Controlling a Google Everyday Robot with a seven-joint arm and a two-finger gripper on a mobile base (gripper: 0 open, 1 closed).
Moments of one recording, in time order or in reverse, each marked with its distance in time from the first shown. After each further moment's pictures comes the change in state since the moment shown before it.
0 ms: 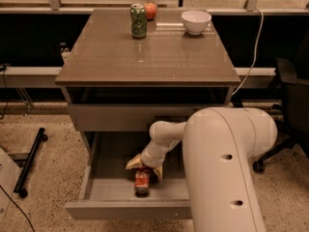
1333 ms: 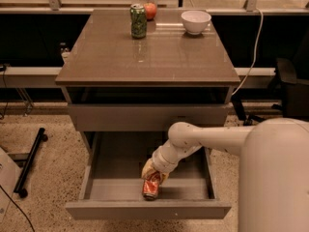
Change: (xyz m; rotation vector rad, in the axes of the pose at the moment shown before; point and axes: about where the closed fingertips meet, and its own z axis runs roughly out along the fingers) arm 0.059 -0.004 -0.064 -0.164 -0.004 -0.071
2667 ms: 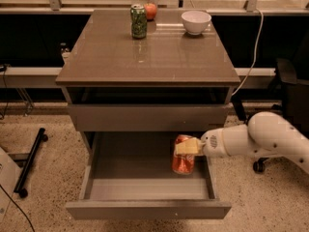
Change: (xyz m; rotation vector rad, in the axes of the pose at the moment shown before) arm 0.045 0.003 -0.236 -0.302 -0.403 -0.449
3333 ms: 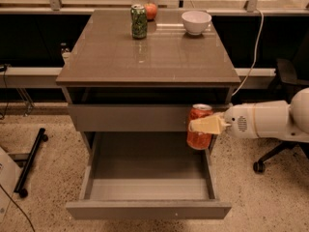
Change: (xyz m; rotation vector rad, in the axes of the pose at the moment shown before) arm -0.054 0.062 -0.105 0.010 -0.169 -0.356
